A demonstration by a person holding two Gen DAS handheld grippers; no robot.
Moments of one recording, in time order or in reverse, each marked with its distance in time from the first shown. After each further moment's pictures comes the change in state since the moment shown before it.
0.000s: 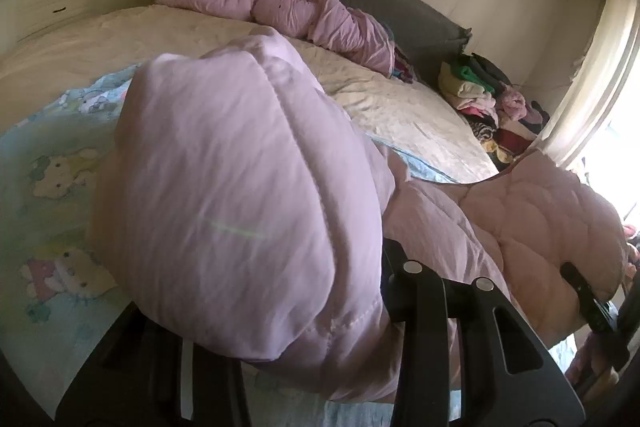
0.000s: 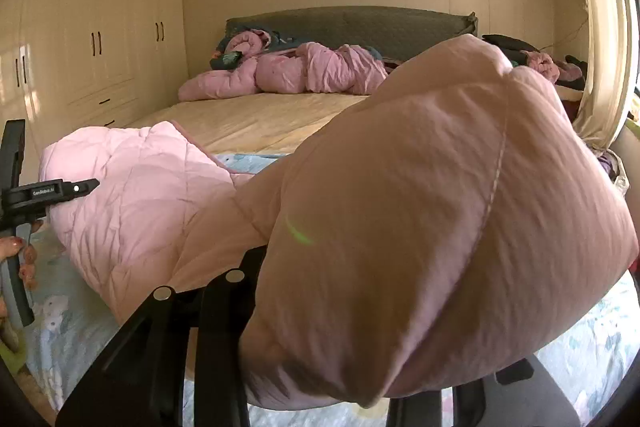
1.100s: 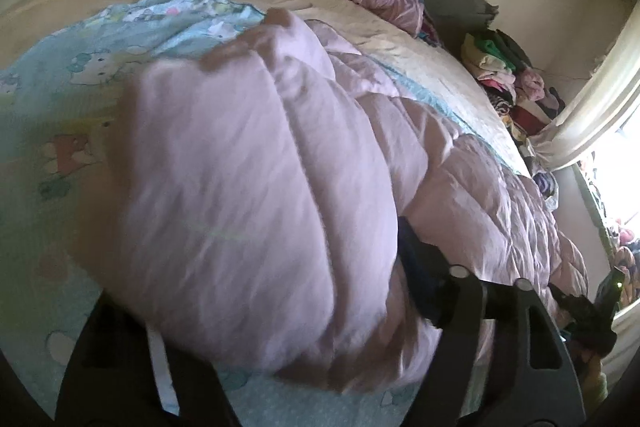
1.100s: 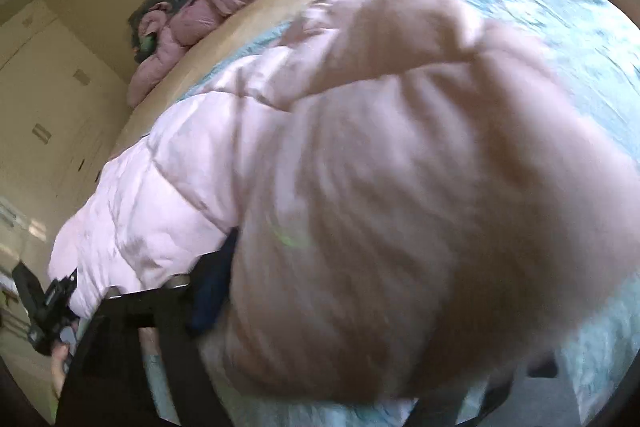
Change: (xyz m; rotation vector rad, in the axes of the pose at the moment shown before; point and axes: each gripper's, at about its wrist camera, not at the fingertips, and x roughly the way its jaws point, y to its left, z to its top) left arm -0.020 0.041 -0.063 -0.091 0.159 0.047; right arm 0.000 -0.066 -0.081 0.582 0.374 -0.001
